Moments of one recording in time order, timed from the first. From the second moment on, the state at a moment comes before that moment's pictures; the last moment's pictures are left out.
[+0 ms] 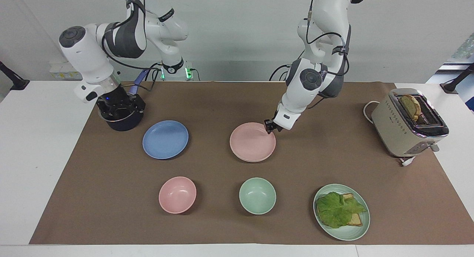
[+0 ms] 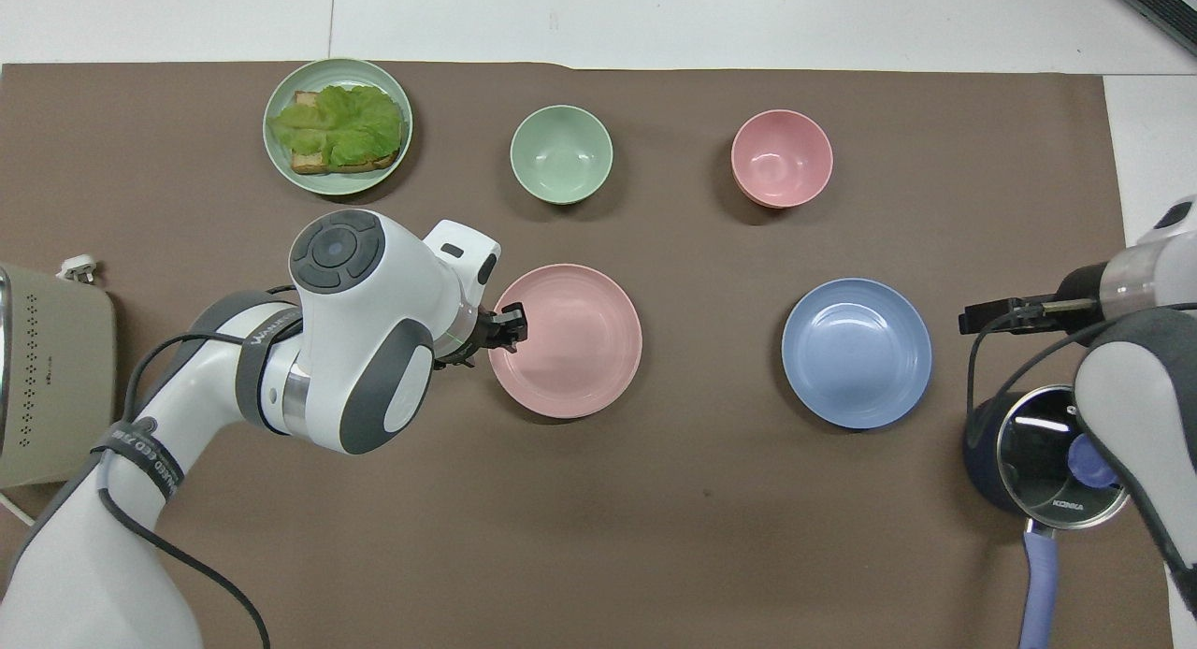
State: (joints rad) left arm -0.38 0.22 -0.11 -1.94 -0.22 2.13 -0.62; right arm -0.14 -0.03 0.04 -2.07 0.10 2.05 -0.19
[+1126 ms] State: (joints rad) left arm 0.05 0.03 -0.09 -1.64 -0.04 1.75 0.00; right arm -0.19 0.15 0.03 -2.22 0.22 2.26 -0.34
